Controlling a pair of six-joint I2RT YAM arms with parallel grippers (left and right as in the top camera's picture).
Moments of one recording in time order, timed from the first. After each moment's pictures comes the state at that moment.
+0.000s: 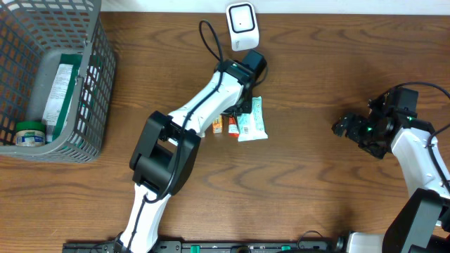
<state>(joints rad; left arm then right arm) -0.58 2.22 1.79 -1.02 -0.11 -0.54 -0.28 1.54 0.93 -0.69 -0.24 0.25</state>
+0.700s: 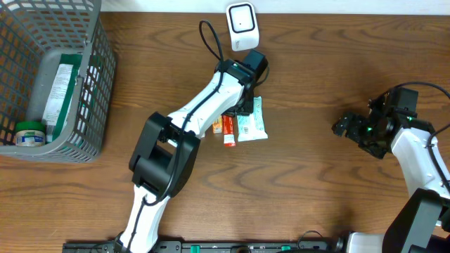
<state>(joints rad) -0.59 2.20 1.80 -1.02 -0.11 -0.56 -0.28 1.54 0.93 -0.69 -0.24 0.25</state>
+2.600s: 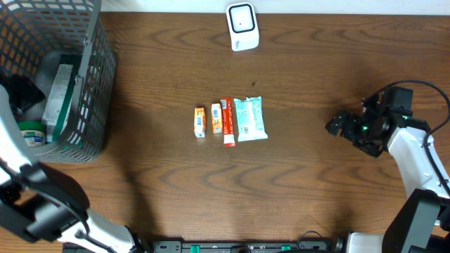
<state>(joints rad) 0.60 1.87 1.83 -1.22 -0.19 -0.14 -0.24 1.54 0.93 -0.68 -0.29 0.25</state>
